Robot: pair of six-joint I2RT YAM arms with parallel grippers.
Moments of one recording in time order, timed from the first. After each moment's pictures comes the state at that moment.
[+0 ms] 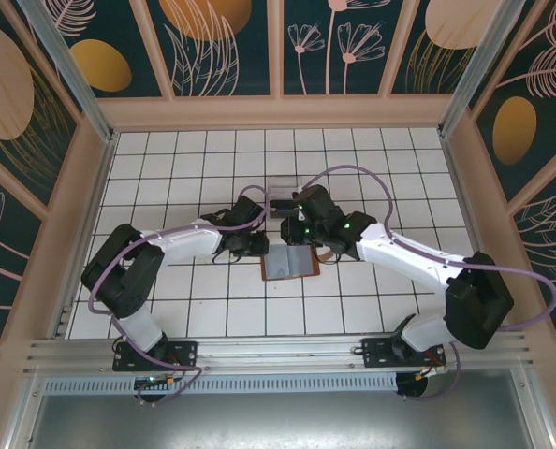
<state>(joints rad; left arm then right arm) -0.68 1.72 0.95 -0.32 0.15 -0.62 0.82 1.42 1.00 -0.39 -0.06 0.67</state>
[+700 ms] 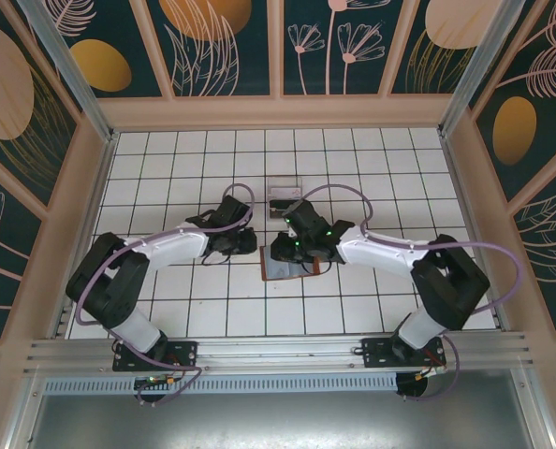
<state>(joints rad) -0.61 1.61 0.86 -0.31 0.10 -0.63 0.85 1.59 0.93 -0.28 -0.25 0.84</state>
